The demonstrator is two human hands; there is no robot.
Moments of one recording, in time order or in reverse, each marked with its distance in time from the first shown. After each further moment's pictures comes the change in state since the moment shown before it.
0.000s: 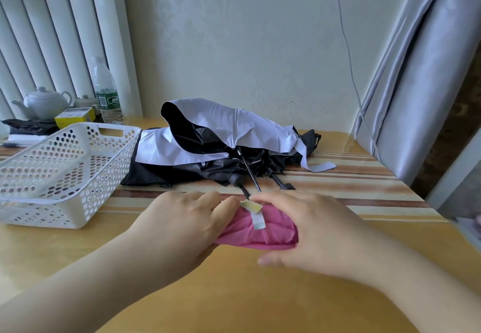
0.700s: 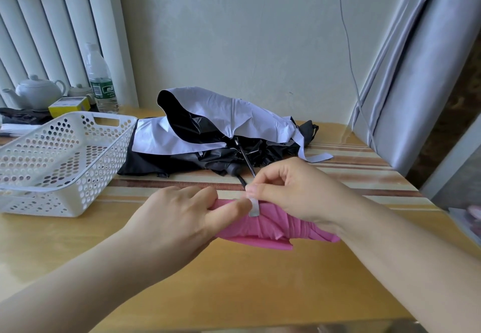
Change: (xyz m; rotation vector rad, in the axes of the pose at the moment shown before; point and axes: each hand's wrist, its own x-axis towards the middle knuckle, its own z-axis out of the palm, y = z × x) left_hand -0.007 0.009 0.000 -0.020 0.049 0.002; right_hand 0.031 -0.002 0.003 0.800 0.011 0.307
